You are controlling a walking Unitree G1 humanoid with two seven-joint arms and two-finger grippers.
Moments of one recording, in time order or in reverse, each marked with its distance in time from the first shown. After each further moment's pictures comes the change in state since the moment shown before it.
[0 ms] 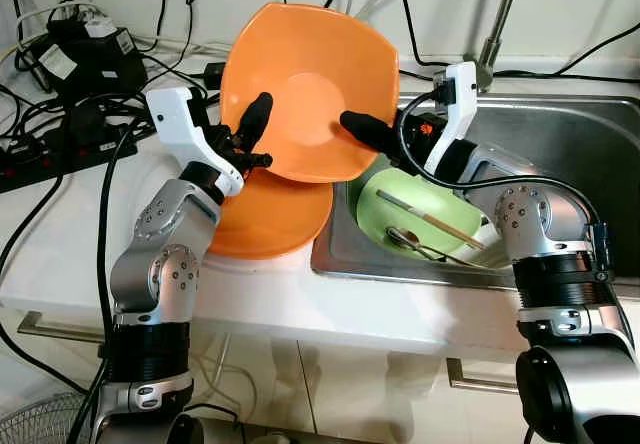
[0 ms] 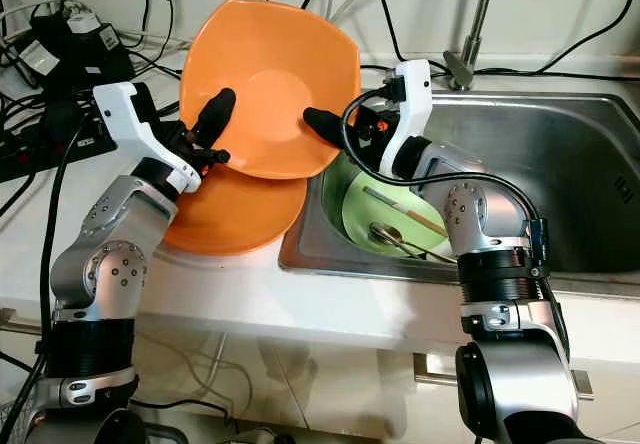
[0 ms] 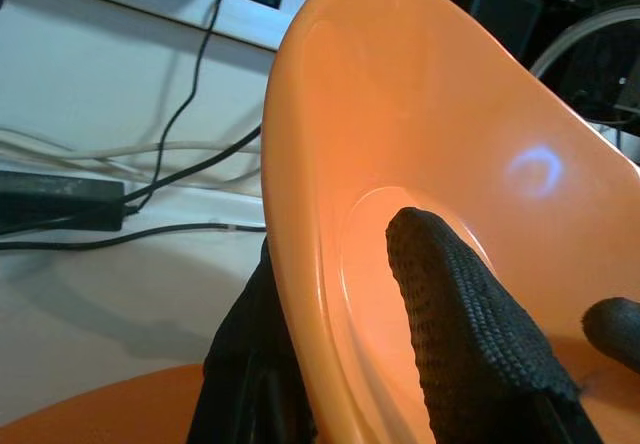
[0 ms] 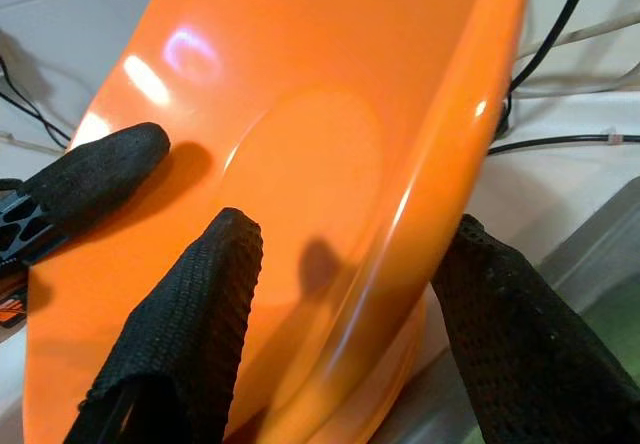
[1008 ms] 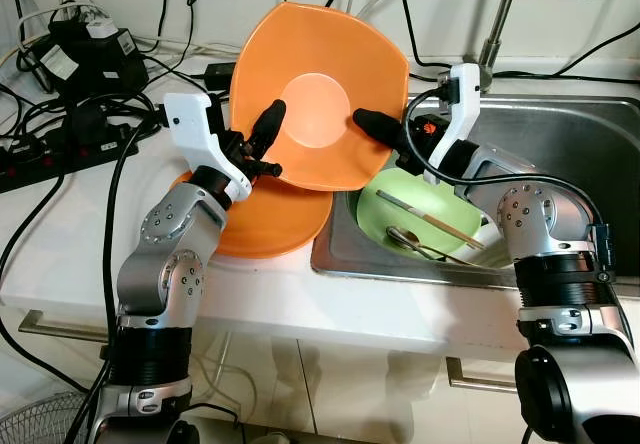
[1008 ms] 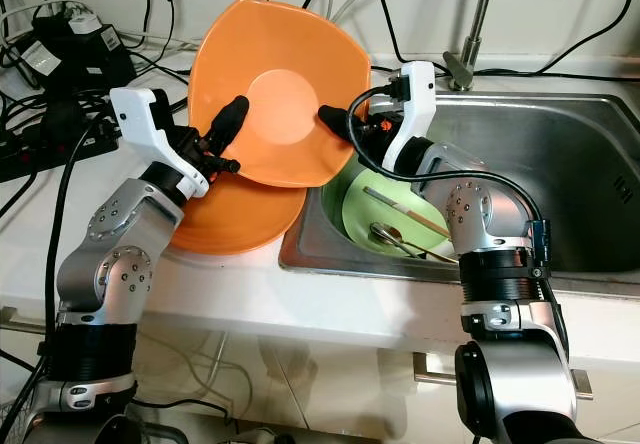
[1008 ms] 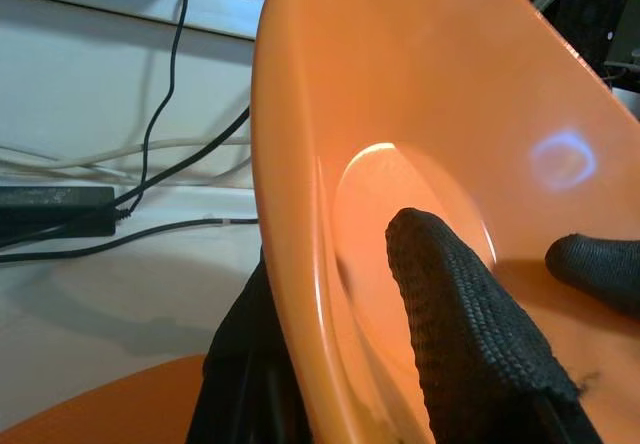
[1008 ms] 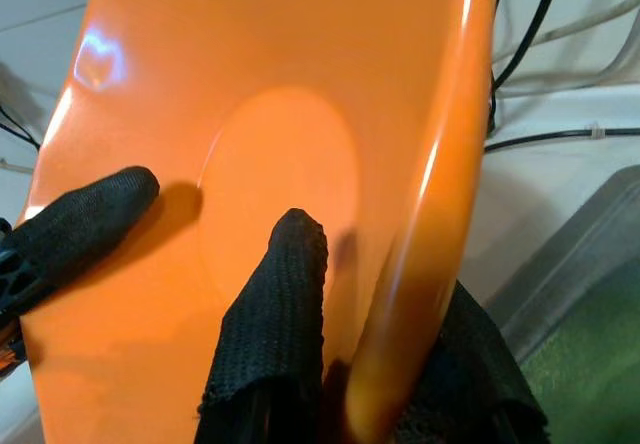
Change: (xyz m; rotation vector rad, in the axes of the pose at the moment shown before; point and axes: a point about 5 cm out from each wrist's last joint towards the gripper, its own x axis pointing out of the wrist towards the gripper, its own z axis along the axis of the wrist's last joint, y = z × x) left arm -0.001 -0.005 -0.007 0.087 0.028 -0.031; right arm 0.000 -0.003 0.000 0.031 -0.013 -0.031
